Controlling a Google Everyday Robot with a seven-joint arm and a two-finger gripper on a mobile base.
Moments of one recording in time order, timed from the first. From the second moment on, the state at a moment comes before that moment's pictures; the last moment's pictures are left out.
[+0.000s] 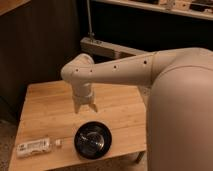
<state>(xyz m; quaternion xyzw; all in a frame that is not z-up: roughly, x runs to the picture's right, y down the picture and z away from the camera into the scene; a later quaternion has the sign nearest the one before) -0.101 0.096 0.704 -0.26 0.23 0.65 0.68</state>
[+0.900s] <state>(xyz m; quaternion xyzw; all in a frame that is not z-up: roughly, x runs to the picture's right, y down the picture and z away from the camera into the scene) -0.153 0.103 0.705 -0.37 0.10 0.43 0.82</state>
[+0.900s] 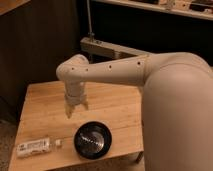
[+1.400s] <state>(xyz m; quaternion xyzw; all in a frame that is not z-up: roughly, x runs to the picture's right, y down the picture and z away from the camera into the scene) -0.179 0.099 0.696 -0.40 0.00 0.31 0.86</state>
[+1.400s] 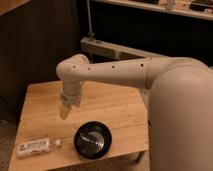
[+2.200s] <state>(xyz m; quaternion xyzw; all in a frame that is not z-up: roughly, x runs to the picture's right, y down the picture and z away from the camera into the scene) -0.213 0.132 0.657 -0.39 -0.28 0.10 0.87</state>
